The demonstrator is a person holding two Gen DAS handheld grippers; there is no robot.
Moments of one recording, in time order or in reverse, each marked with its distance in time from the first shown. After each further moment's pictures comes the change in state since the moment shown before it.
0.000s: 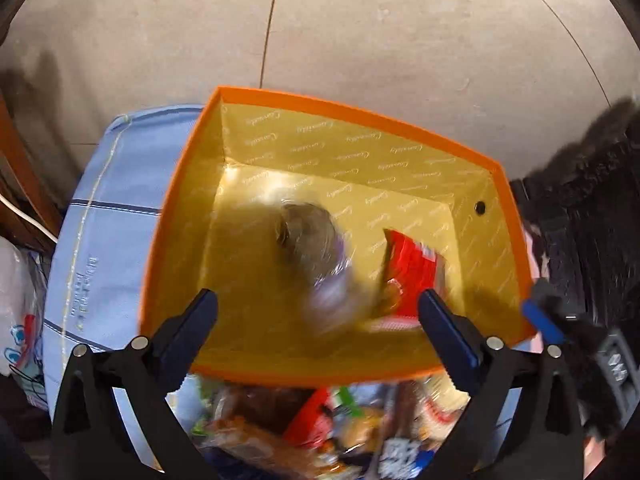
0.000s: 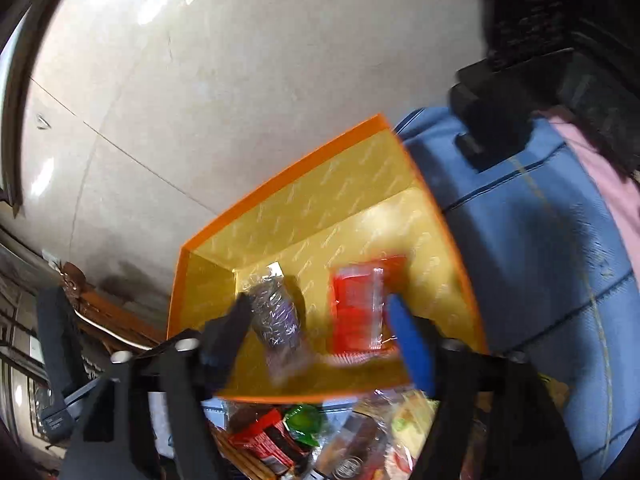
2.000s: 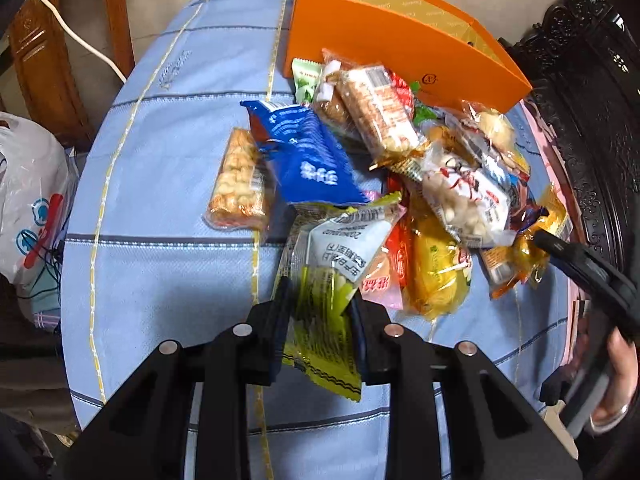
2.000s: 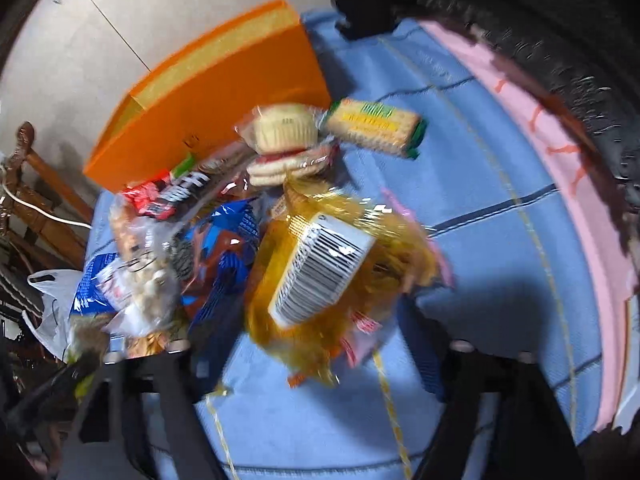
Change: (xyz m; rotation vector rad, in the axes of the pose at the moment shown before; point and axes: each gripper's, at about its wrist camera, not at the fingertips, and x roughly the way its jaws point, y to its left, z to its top) left arm -0.067 0.093 -0.253 0.054 0.122 -0.003; right arm -0.059 -0.041 -0.202 -0.100 0.196 -0.295
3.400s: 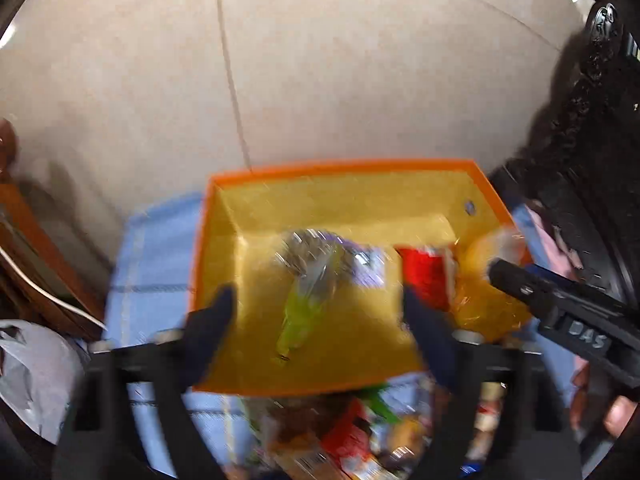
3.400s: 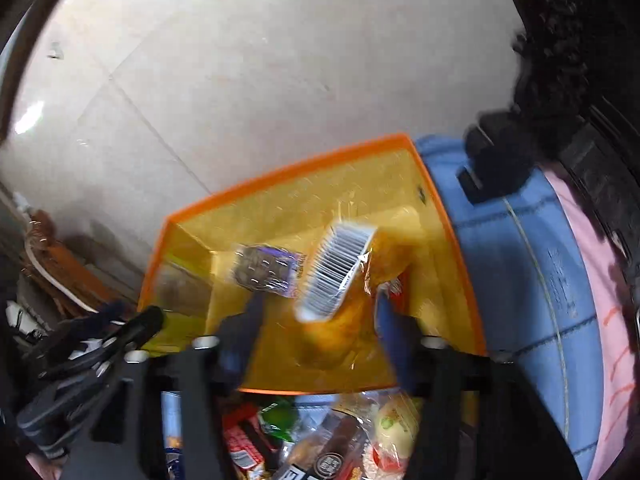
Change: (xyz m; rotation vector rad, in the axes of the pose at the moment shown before) left arm -0.012 -0.116 0.252 0.191 -0.398 0.153; right arm 0.006 0.074 0.227 -0.058 -0.218 0.111
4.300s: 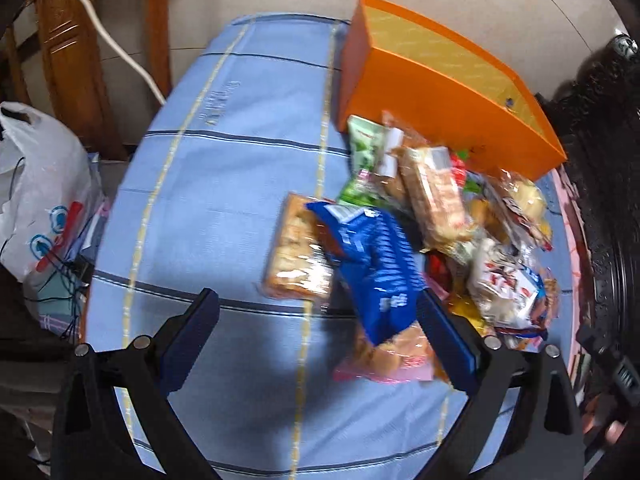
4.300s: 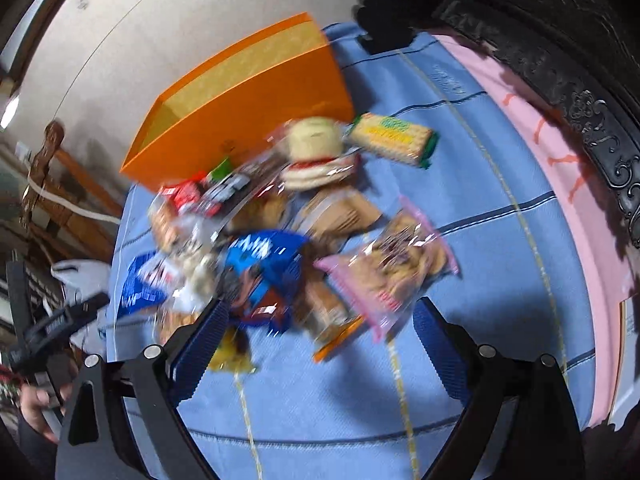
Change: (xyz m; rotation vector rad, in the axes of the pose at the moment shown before) left arm -0.063 0.115 -0.222 -0.282 0.328 -0.086; right arm -0.116 -0.051 -0.230 0.041 0.172 -0.062
